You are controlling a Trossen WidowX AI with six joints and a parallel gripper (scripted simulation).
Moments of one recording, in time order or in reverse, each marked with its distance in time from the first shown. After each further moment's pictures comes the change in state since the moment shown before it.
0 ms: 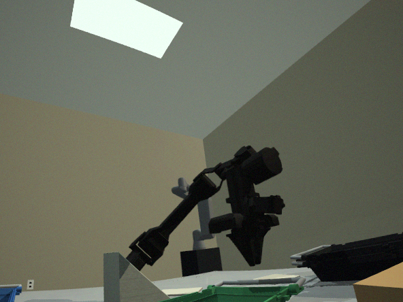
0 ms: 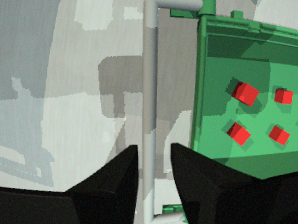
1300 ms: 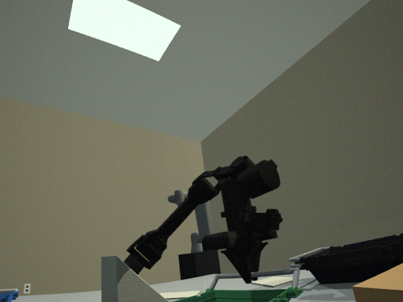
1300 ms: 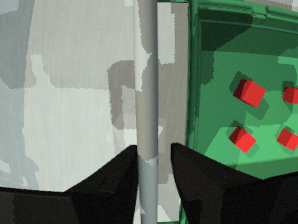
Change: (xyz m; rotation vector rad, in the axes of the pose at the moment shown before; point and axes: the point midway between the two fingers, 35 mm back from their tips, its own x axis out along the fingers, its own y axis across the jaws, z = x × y) arm 0.026 -0.015 -0.003 0.031 0.012 0.019
